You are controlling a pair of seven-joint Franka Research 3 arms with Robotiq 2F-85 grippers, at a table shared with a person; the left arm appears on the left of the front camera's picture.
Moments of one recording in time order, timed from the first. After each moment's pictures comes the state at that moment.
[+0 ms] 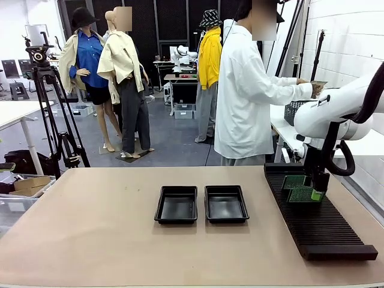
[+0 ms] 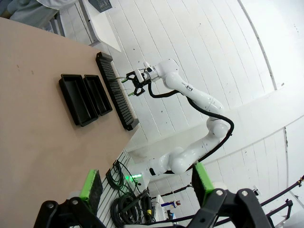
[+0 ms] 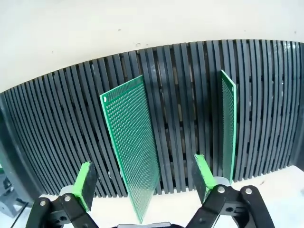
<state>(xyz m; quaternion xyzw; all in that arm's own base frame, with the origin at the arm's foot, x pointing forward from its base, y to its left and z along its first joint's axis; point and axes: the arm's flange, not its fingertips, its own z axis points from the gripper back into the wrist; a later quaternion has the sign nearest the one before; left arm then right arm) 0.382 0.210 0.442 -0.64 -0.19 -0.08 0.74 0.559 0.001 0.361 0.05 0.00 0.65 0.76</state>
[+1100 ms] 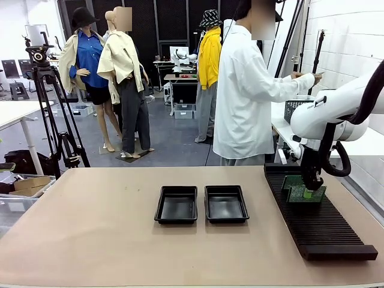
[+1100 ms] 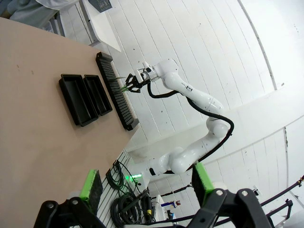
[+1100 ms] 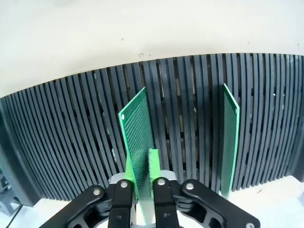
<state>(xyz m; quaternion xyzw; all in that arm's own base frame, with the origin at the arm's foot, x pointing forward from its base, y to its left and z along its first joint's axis) 0.382 0.210 0.442 -0.64 -0.19 -0.08 0.74 0.560 0.012 0.357 0.05 0.00 0.66 0.75</state>
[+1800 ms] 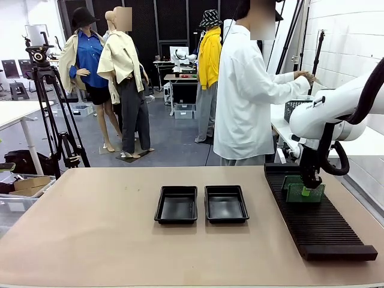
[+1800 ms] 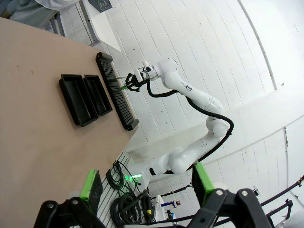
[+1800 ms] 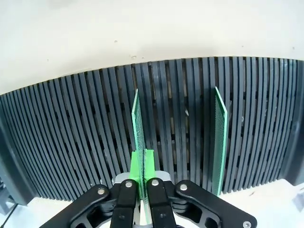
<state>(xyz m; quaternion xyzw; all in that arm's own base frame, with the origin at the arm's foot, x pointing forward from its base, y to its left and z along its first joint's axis) 0.382 0.210 0.442 -0.64 -0.19 -0.08 0.74 0.565 0.014 0.358 0.05 0.00 0.67 0.74</state>
